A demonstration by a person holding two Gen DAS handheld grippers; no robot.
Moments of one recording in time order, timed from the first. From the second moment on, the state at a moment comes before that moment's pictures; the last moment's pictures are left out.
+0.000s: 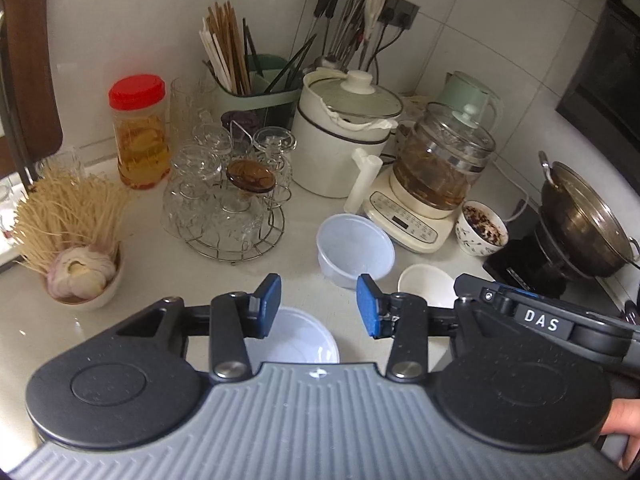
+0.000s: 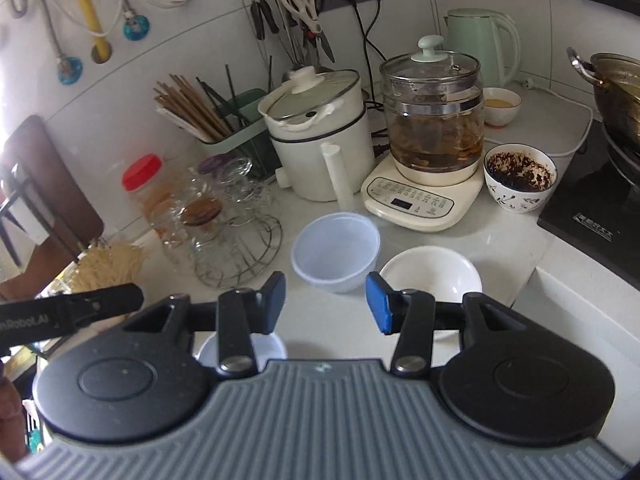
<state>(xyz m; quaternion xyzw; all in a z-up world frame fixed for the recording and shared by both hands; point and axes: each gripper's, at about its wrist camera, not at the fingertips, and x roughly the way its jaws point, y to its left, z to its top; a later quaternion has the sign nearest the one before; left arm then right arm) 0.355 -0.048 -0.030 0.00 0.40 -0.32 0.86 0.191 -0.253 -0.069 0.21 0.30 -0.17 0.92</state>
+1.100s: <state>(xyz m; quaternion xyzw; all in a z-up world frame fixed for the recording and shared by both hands) 0.472 -0.156 -0.154 -0.08 0.52 -0.21 0.82 0.314 -0.381 -0.167 0.26 0.42 -0.09 0.87</state>
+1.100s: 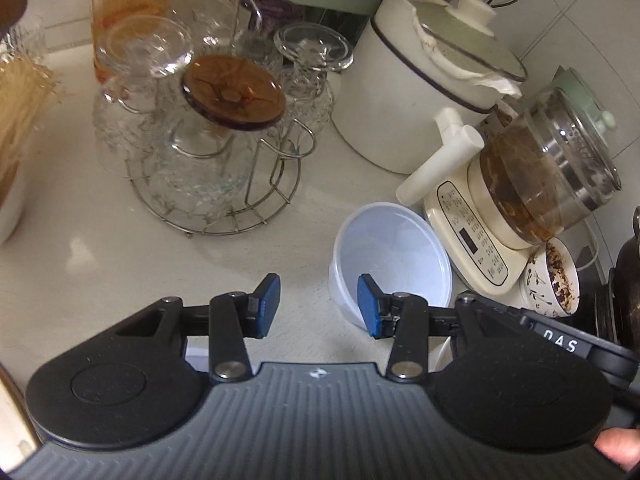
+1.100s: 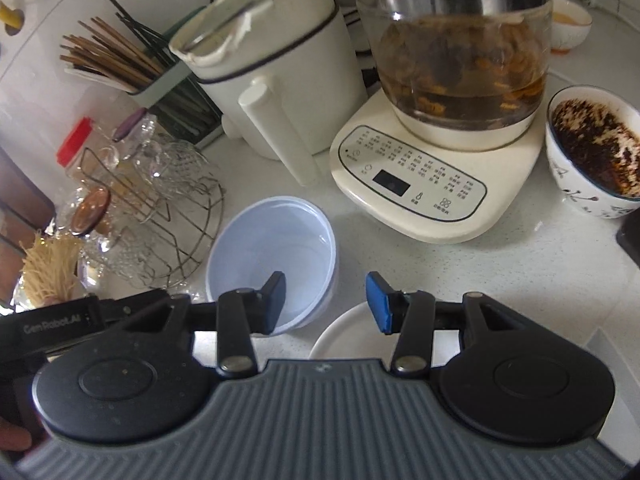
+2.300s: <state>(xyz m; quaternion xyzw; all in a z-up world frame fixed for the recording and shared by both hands) 0.507 -0.190 -0.192 -0.07 0.55 -0.25 0.79 0.355 -0.388 -0.196 0.26 0.46 -0.07 0.85</state>
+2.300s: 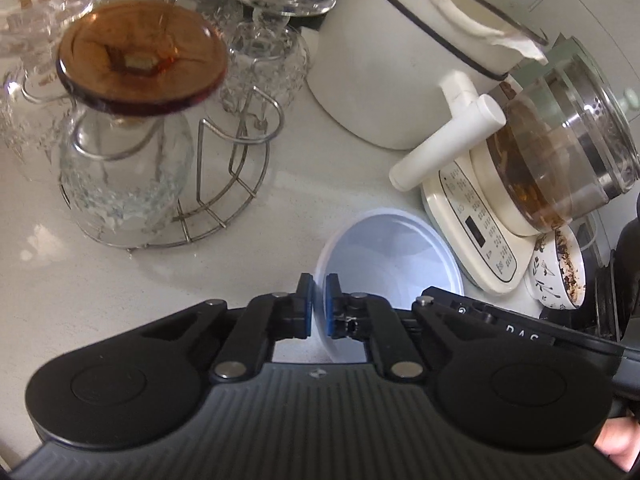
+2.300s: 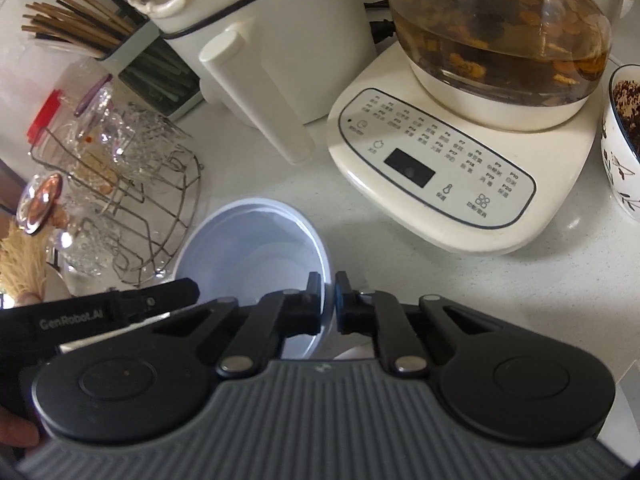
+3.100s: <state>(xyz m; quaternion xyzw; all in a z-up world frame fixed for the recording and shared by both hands) 0.447 -0.152 -0.112 -0.06 0.50 -0.28 0.82 0.296 -0.365 -0.136 0.28 0.40 -0.06 0.87</state>
